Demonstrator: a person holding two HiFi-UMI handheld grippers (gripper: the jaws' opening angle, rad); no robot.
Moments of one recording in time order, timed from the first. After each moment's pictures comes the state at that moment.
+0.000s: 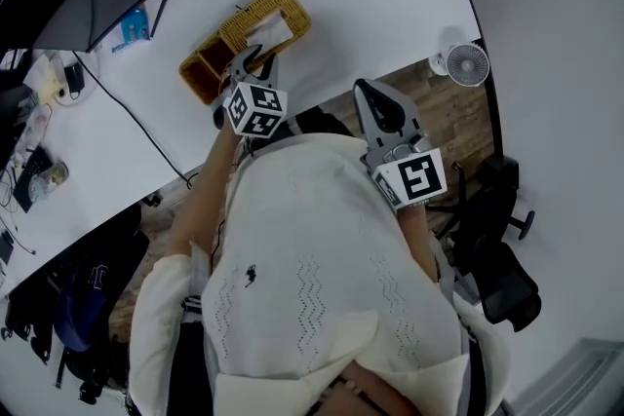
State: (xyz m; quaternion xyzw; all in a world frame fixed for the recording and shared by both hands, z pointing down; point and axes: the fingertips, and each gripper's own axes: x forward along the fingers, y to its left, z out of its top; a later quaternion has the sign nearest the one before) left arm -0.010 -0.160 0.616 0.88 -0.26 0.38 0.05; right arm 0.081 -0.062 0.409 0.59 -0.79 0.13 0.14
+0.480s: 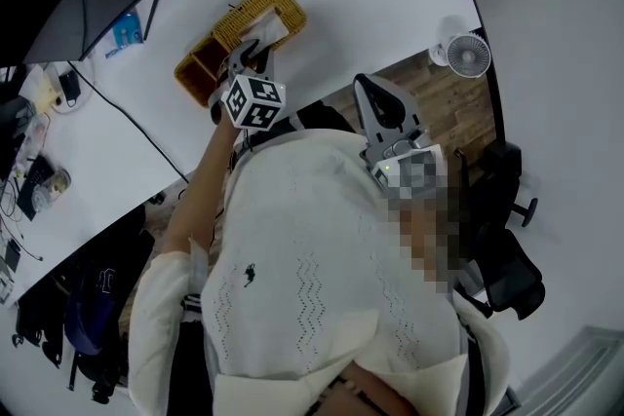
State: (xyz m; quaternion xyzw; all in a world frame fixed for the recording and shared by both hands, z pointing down) left arm -0.003 -0.170 0.631 0.88 -0.25 0.41 0.05; right arm 0.090 -0.068 0.418 0.60 -0.77 0.15 0.14
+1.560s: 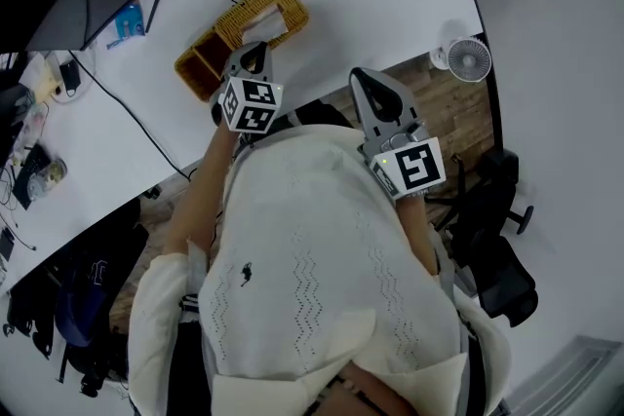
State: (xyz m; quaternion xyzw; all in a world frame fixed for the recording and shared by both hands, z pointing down) left arm -0.007 -0.162 0.614 0.88 -0.28 0.37 0.10; right arm 0.088 -0.074 0.418 0.58 -0.79 0.14 0.14
